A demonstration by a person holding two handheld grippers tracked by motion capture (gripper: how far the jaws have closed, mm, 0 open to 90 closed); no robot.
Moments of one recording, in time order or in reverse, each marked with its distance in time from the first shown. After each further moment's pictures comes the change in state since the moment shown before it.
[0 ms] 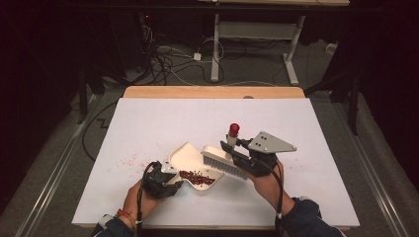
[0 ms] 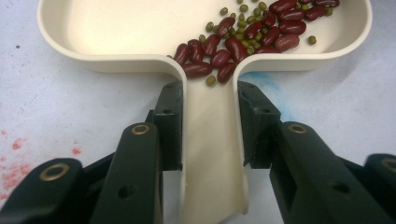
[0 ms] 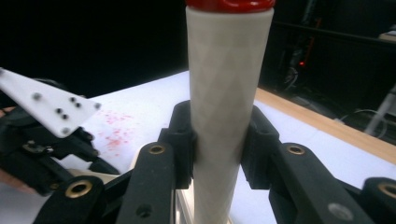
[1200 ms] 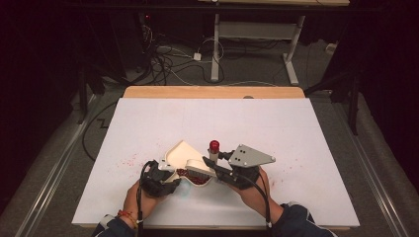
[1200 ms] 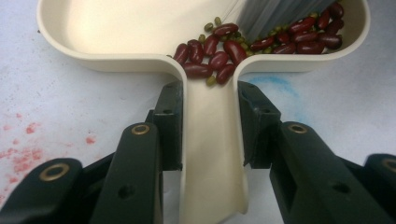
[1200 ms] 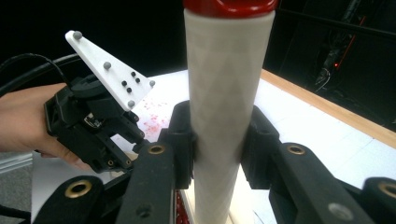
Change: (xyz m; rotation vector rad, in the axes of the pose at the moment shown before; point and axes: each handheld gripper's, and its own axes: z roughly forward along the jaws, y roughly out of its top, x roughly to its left) left arm 0.006 -0.002 0.001 -0.015 0.023 -0.081; right arm 0.040 -0.009 0.017 0.032 0.122 -0.056
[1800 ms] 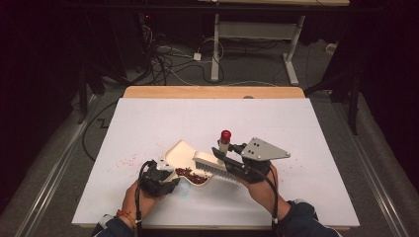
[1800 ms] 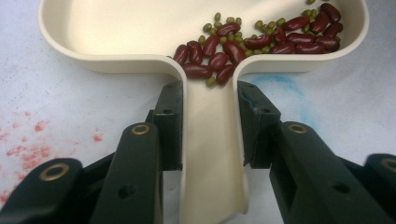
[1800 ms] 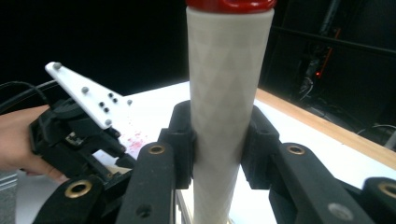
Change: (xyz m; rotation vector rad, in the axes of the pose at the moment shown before) left arm 0.003 -0.002 -0.002 -0.005 0.002 0.005; right arm -0.018 0.009 -0.018 -0.059 -0.055 0.024
